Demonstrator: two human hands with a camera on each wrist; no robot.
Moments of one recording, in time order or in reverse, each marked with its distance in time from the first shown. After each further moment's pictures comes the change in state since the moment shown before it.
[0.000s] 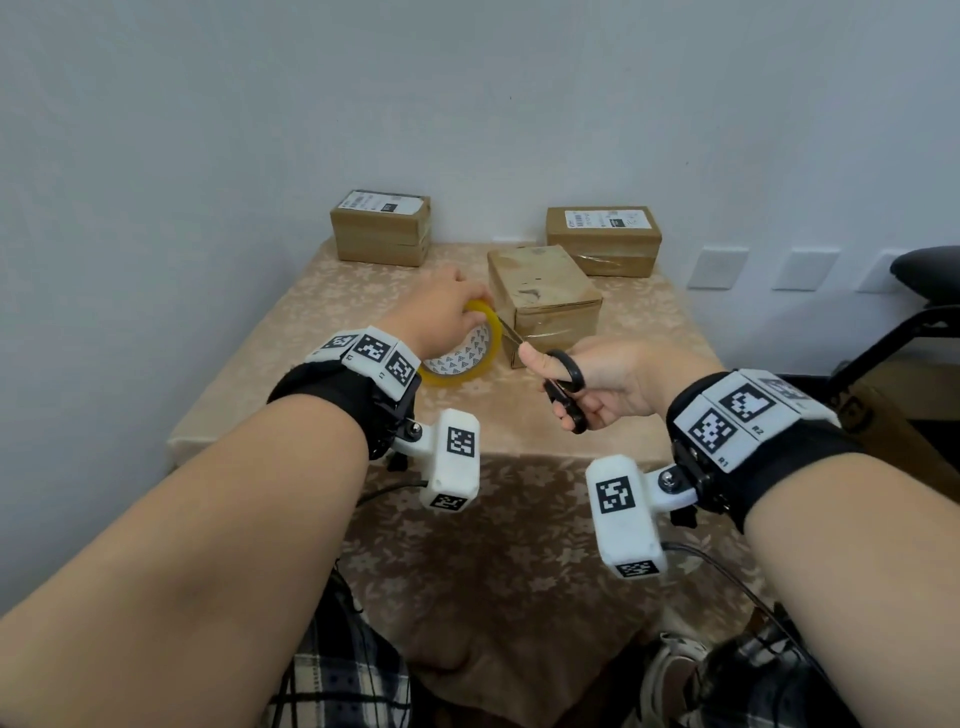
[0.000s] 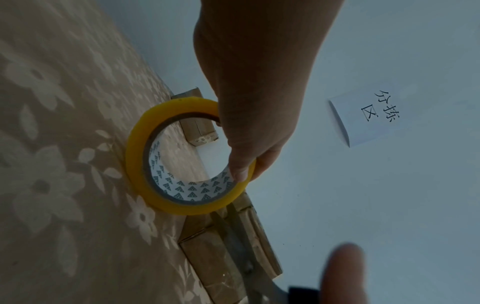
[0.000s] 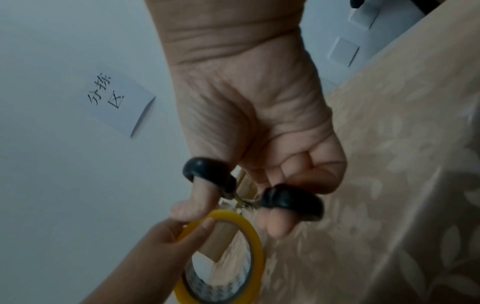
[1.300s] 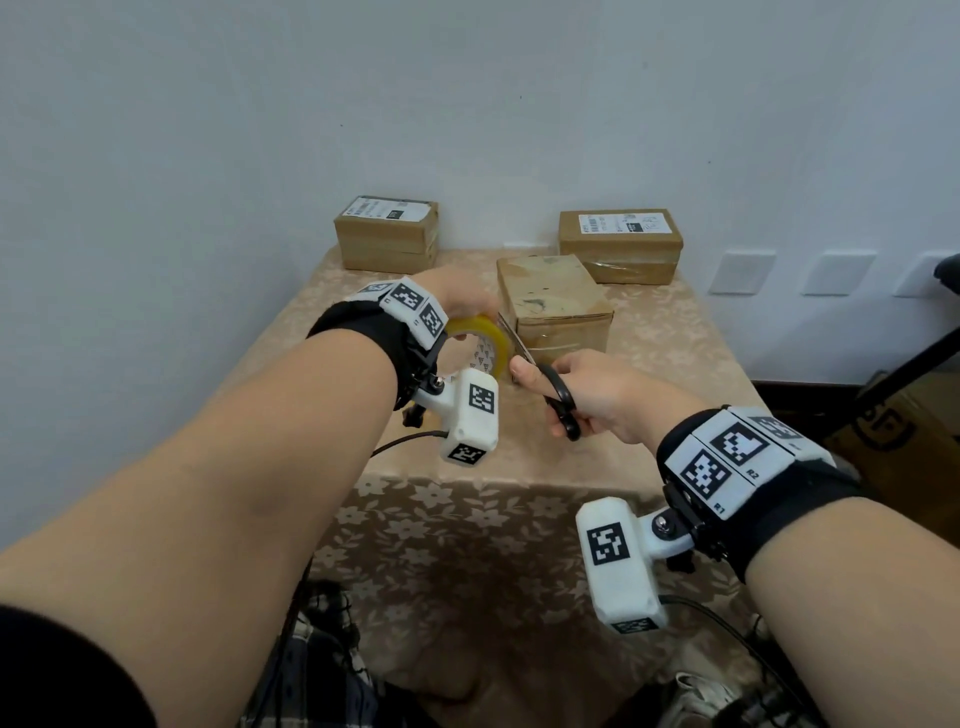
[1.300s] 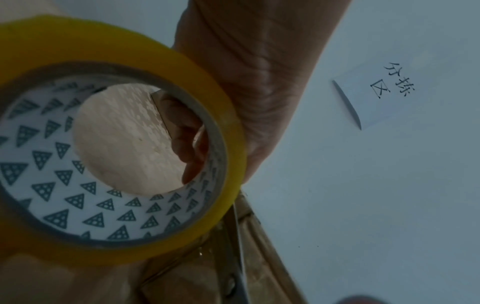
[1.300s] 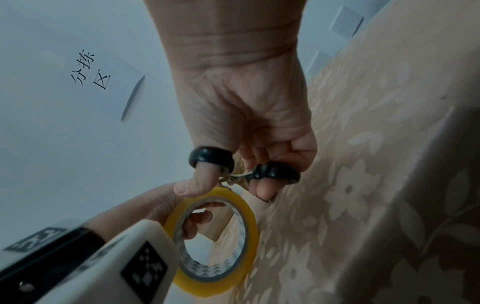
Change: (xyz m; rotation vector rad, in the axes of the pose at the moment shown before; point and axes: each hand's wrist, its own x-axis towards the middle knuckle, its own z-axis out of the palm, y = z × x) left_hand 0.047 0.021 -0.026 0.047 -0.412 -0.252; right_hand 0.034 0.004 0.010 0.126 0.166 -0.183
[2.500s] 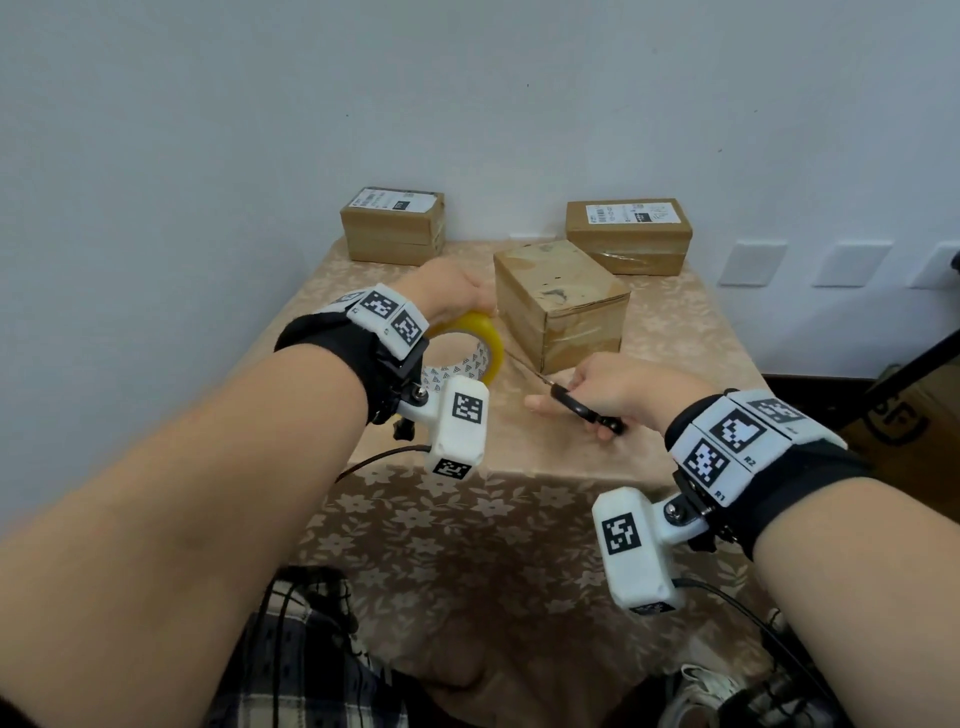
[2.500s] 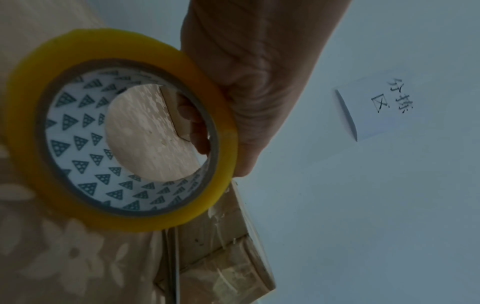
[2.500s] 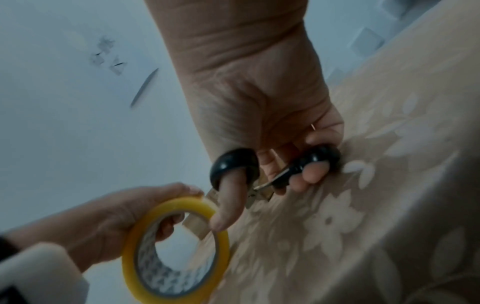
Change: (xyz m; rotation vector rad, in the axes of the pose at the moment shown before) left_hand -0.016 -0.018 0.014 -0.455 0.252 0.005; right_hand 0.011 0.011 -0.015 -0.491 -0.050 0.113
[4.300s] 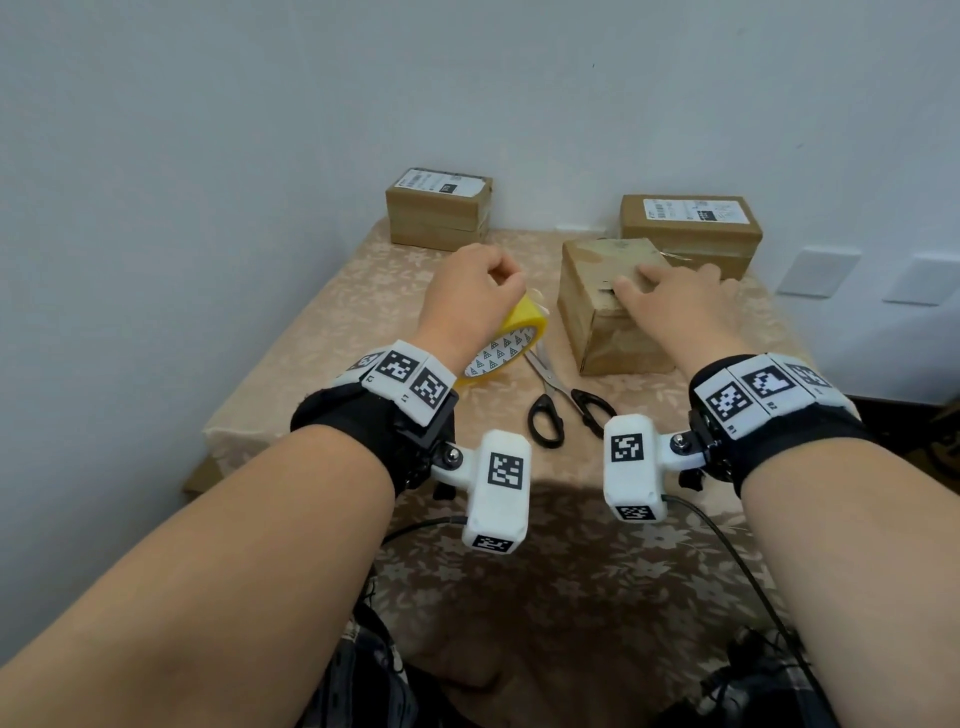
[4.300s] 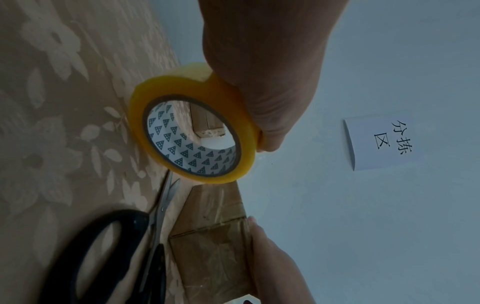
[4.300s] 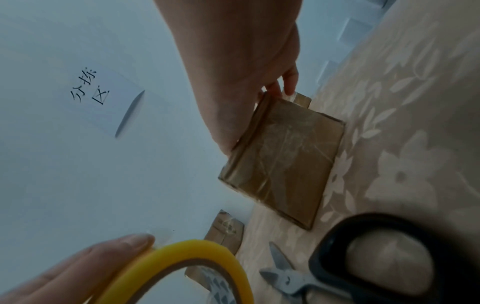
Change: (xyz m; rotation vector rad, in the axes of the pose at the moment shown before) left_hand -0.008 -0.036 0.019 -0.160 0.515 0.228; right_hand 0.055 -0.016 -0.032 -0.257 0.624 0.069
